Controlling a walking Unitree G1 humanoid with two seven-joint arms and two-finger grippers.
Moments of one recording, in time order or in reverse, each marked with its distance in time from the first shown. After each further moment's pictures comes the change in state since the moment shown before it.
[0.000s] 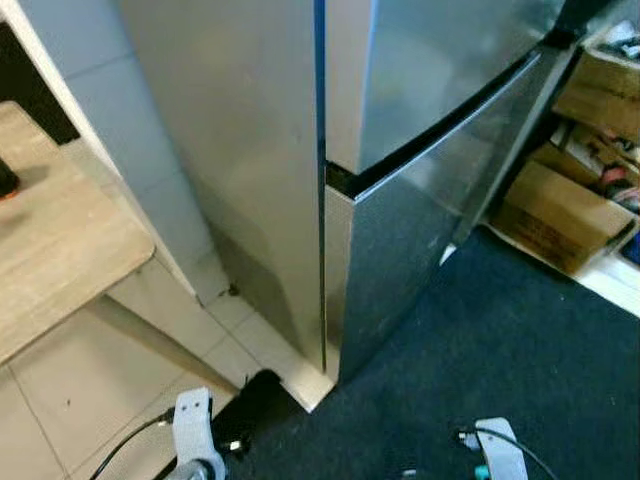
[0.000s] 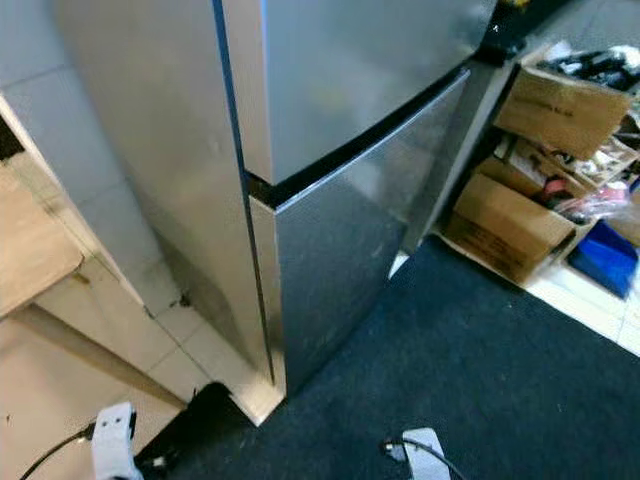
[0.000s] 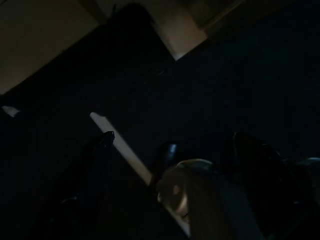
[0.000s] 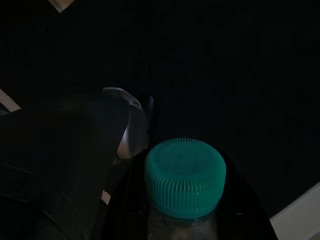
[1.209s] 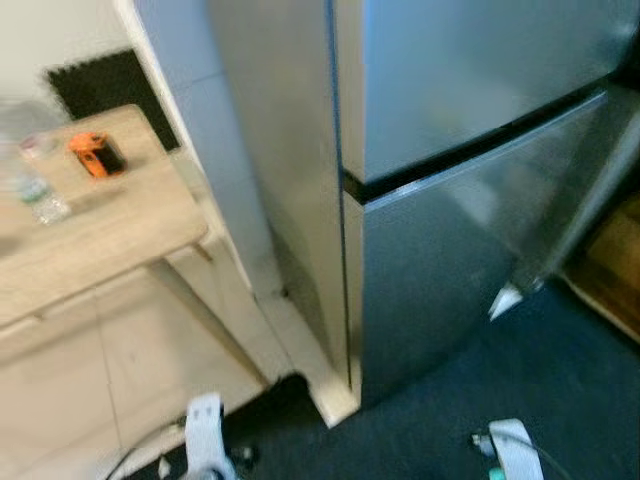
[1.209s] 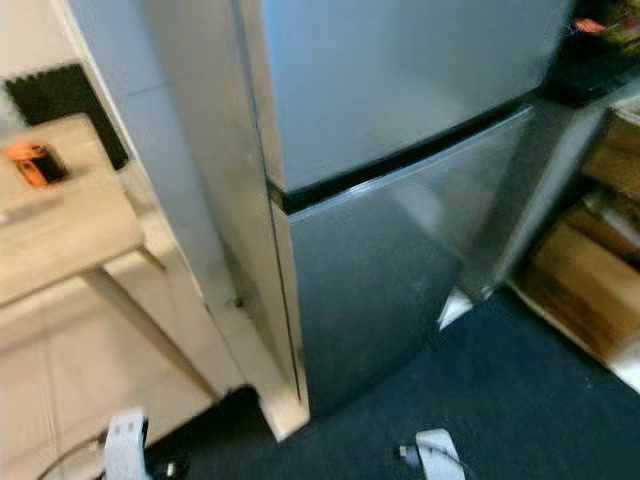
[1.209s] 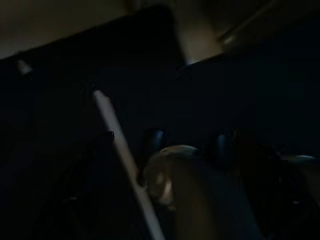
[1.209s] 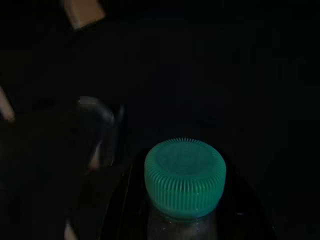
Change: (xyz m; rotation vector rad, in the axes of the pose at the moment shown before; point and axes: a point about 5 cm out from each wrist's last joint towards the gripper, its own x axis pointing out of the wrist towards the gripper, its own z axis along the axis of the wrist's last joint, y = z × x) left arm 0.002 -0.007 -0.003 0.020 0.016 0.004; right arm -0.001 -0.012 0.007 -0.028 -0.021 -0.008
